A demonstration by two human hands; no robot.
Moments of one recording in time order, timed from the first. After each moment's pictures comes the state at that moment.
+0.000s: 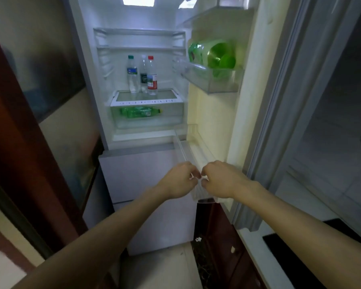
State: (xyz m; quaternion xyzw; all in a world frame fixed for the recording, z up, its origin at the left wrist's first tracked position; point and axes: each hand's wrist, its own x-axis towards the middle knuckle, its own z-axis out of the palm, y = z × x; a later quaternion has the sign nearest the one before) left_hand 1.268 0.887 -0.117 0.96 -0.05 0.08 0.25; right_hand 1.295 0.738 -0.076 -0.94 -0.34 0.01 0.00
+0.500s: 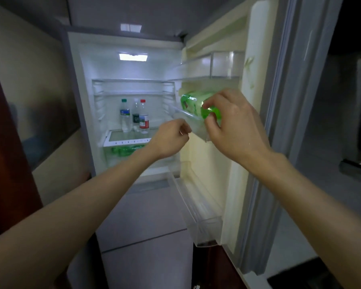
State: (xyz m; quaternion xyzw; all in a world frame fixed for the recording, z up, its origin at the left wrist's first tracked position) left_hand 1.313 0.924 0.068 0.92 -0.10 0.28 0.25; right_hand 1.273 0.745 0.101 -0.78 -0.32 -0.49 0.21
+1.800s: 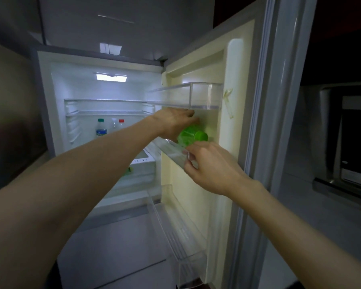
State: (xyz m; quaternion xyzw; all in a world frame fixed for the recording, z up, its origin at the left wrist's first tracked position) left_hand 1.410 0.908 0.171 0.91 -0.23 0.23 -0.26; right_hand 1.313 0.745 0.093 -0.87 -0.34 -0.34 0.09
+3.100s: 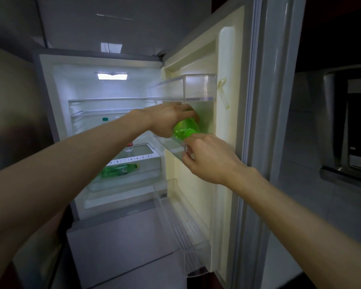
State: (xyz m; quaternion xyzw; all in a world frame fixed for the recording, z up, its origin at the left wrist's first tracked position) left_hand 1.393 0.927 0.169 0.91 -0.32 0.23 -0.17; right_hand 1.312 0.748 0.094 -0.86 -0.35 -0.35 0.09
